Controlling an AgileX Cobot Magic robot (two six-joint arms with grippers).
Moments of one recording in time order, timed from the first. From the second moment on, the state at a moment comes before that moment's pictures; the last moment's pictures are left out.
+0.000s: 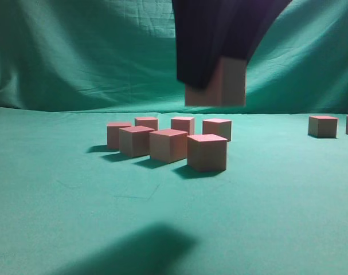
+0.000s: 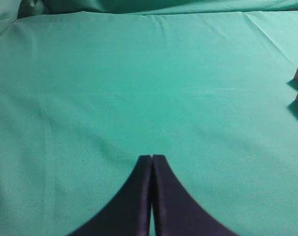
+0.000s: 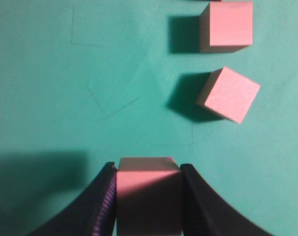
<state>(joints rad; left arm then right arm) -0.01 -0.01 0.02 0.02 0.35 0.01 1.01 1.56 -1.04 -0.10 0.85 0.14</state>
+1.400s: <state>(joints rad) -0.01 -0.01 0.02 0.02 0.35 0.01 0.96 1.76 -1.04 -0.21 0.69 0.17</state>
